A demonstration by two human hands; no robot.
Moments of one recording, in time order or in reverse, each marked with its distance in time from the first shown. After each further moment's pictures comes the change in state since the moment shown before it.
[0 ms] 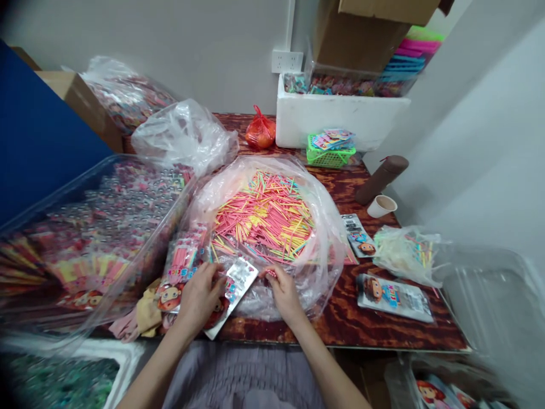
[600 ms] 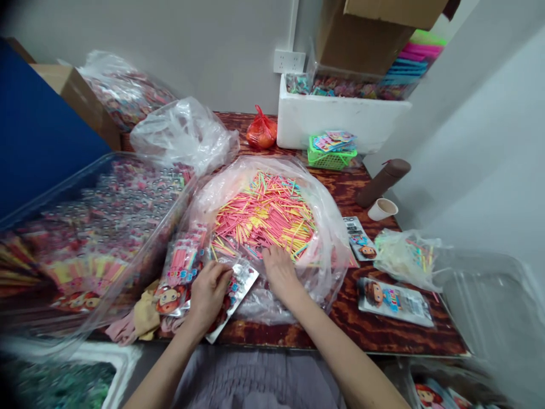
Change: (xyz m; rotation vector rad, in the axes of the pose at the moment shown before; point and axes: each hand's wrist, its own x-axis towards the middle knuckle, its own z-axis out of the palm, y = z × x) left_hand 0.008 0.010 0.012 -0.258 0.113 0.020; right_hand 0.055 -0.015 -0.005 -1.171 -0.204 -0.236
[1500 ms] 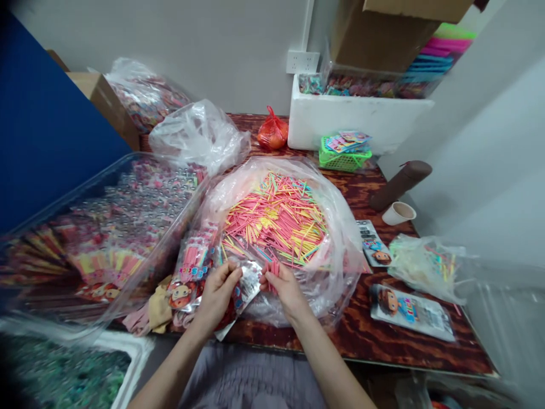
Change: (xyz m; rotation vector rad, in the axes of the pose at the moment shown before) left_hand 0.000 0.027 -0.009 -0.667 -0.062 -0.302; right_hand -0.028 -0.035 -0.006 1.793 -0.058 0.550
